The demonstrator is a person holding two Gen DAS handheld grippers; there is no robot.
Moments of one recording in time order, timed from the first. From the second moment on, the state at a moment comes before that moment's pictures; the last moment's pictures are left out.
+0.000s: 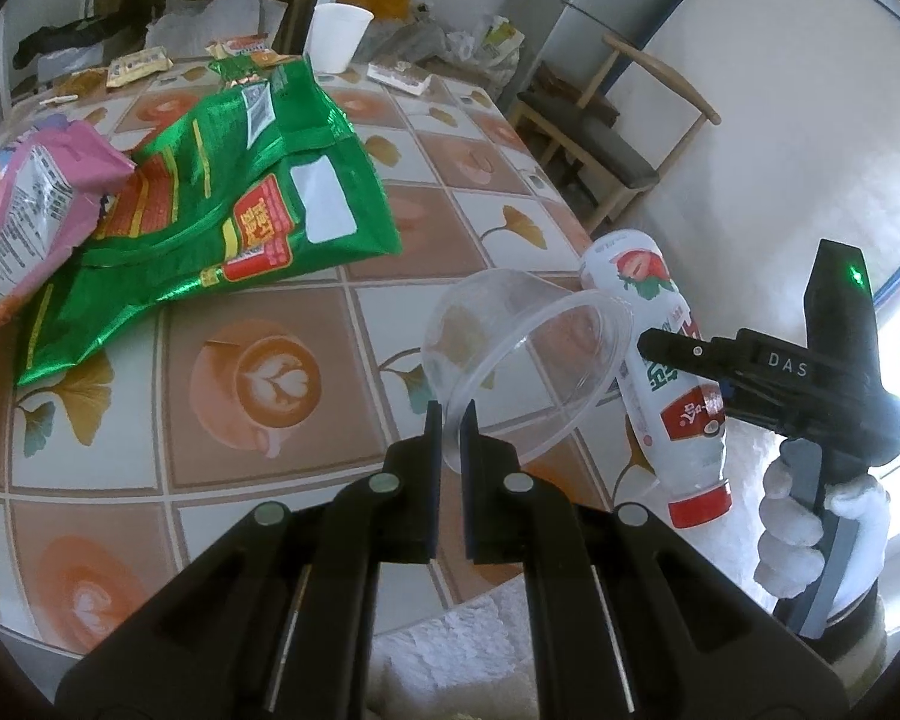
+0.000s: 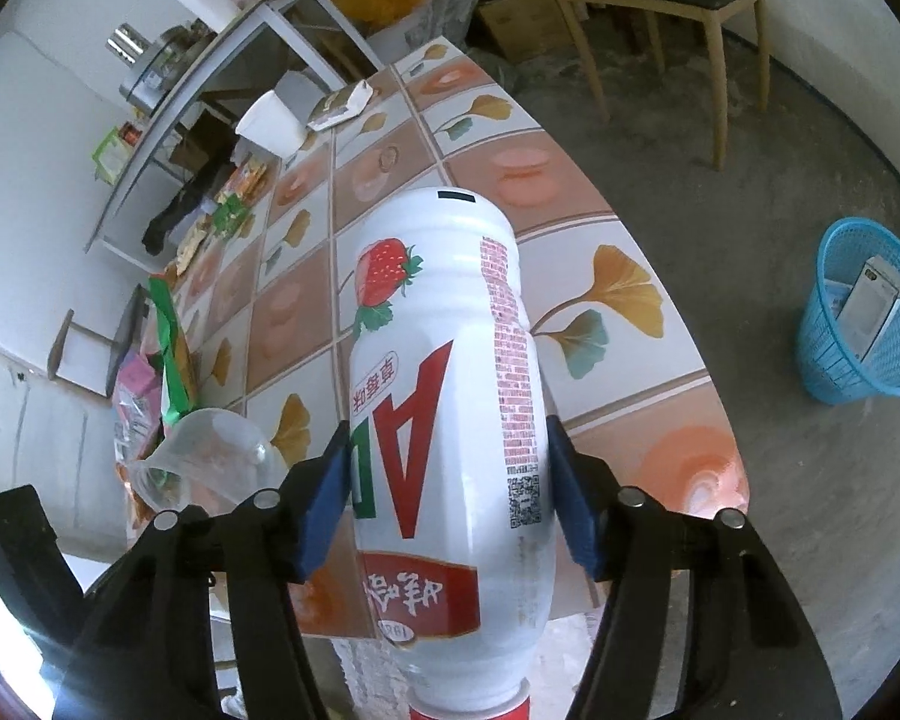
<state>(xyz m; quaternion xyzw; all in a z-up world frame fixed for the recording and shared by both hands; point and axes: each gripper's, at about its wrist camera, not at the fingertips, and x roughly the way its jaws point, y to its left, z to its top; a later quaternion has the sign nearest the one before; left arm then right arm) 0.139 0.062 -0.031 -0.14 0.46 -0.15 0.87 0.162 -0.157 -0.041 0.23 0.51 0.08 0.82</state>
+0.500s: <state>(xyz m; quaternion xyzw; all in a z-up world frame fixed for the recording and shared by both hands) 0.126 0.060 -0.015 -0.10 0.43 -0.14 0.89 0.150 -0.159 -0.033 0.25 0.49 0.09 0.83</state>
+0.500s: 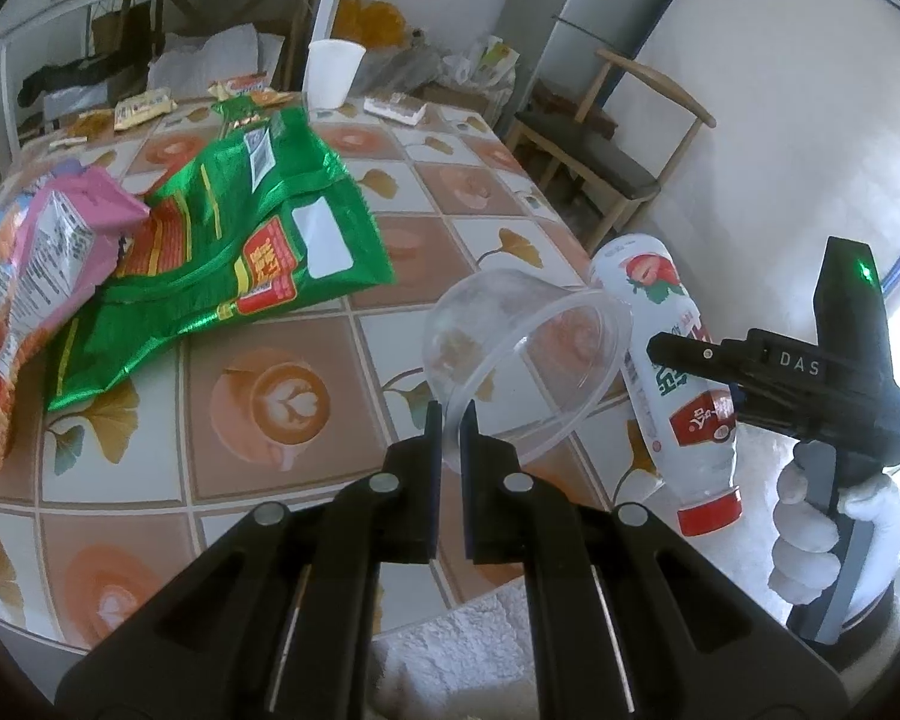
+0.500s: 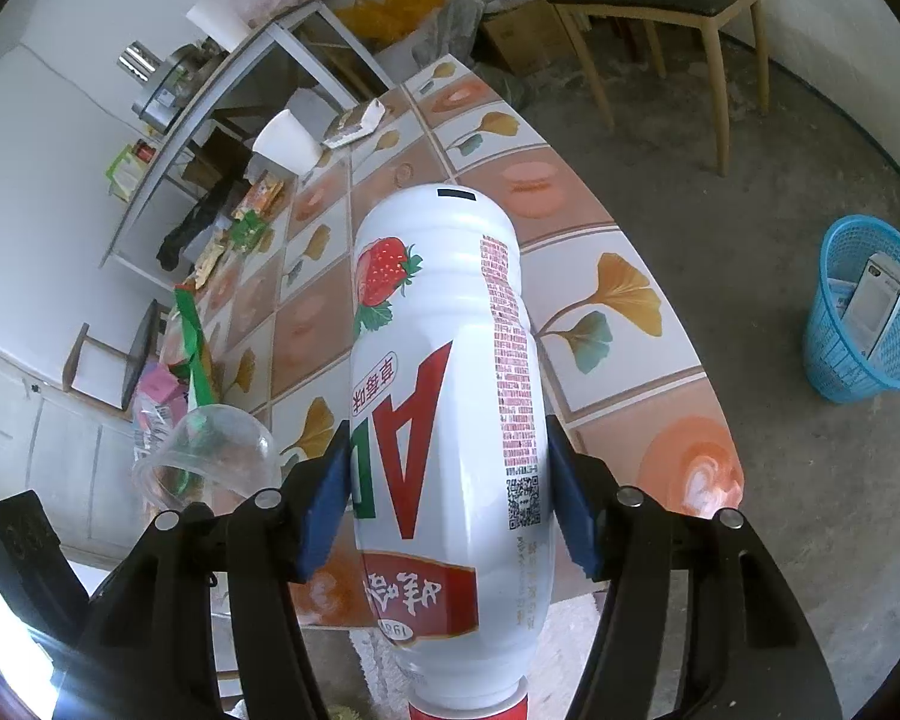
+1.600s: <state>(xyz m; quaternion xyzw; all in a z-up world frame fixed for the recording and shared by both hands) 0.098 -0.013 0.044 -0.04 0.36 -0.20 0.91 0.073 -0.247 0.024 0.32 0.39 0.07 0.86</state>
